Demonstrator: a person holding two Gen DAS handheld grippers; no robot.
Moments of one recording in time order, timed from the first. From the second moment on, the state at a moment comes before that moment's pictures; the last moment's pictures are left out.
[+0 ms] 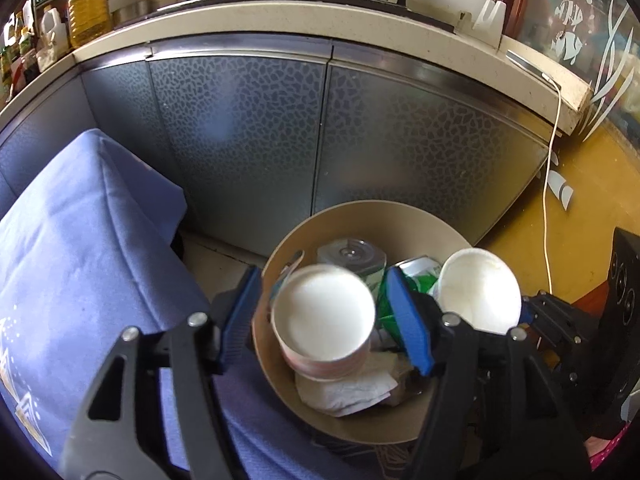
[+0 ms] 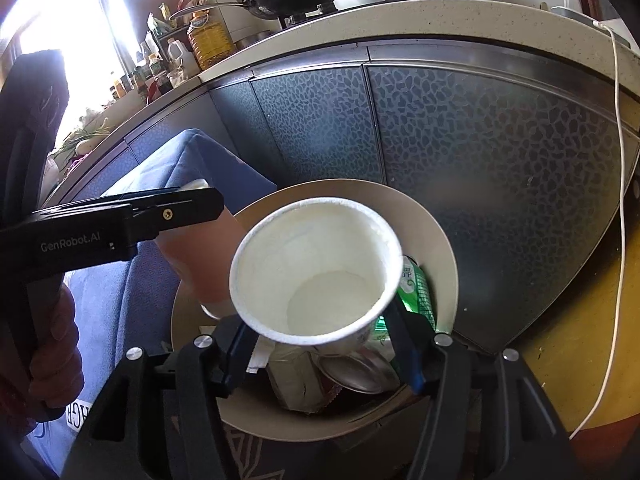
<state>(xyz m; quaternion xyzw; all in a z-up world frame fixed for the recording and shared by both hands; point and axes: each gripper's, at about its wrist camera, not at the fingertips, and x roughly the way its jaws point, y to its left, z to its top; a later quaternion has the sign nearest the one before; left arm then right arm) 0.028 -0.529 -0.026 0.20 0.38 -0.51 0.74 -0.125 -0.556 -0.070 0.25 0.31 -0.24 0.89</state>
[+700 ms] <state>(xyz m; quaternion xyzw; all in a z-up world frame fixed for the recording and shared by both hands) 0.031 -0.451 -0.008 0.16 0.39 -0.49 0.76 -0.145 -0.525 -0.055 0.26 0.30 -0.25 0.88</state>
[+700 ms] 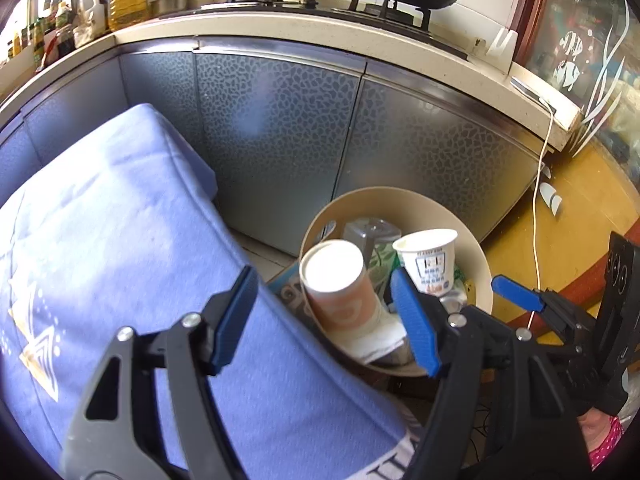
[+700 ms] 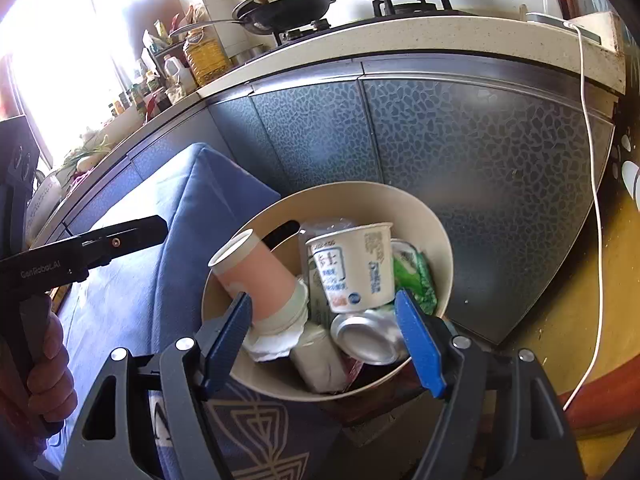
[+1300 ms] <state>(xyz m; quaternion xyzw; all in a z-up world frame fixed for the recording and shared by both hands) 0.021 -0.355 0.009 0.15 0.35 -0.47 0.80 -0.124 -0.477 -0.028 0.25 0.32 -0.27 0.87</state>
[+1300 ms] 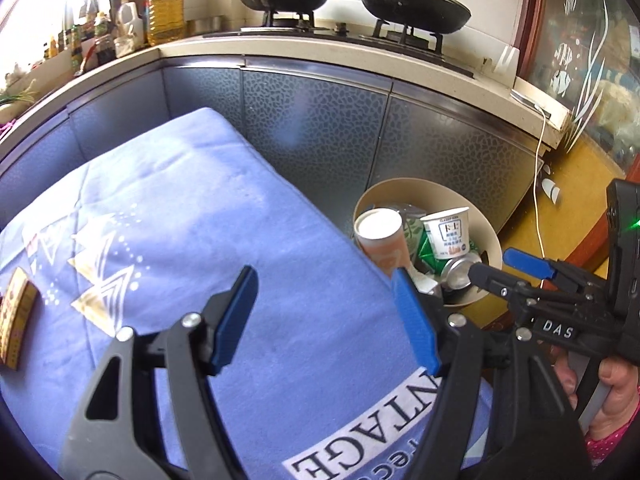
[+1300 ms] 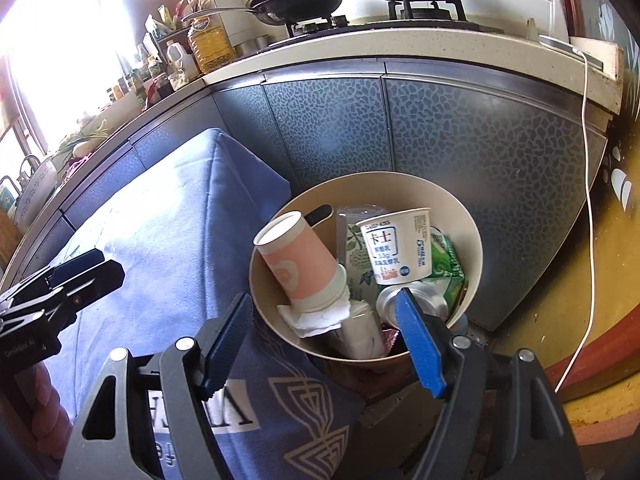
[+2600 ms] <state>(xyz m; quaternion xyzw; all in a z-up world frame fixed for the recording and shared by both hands) 0.187 0.019 -0.008 -0.08 0.39 -0.17 0.90 0.139 -0.255 0.003 0.23 0.40 0.07 0.88</state>
